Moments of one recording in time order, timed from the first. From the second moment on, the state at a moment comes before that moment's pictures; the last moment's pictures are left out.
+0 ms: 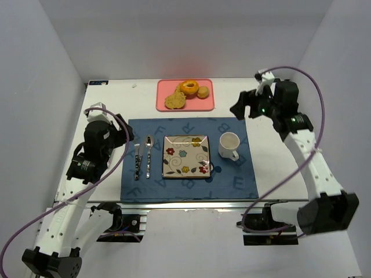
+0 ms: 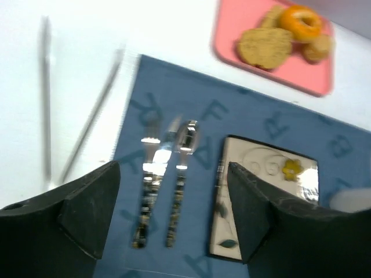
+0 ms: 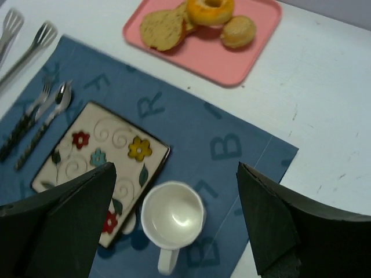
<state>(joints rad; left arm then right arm) -0.26 0.80 0.92 -0.54 -0.24 -0.47 0.18 1.27 1.25 -0.40 -0.42 0.02</state>
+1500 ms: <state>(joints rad) 0.16 1.68 0.97 -0.45 -0.10 -0.01 0.14 0.96 0.81 -0.36 -0.80 -0.34</state>
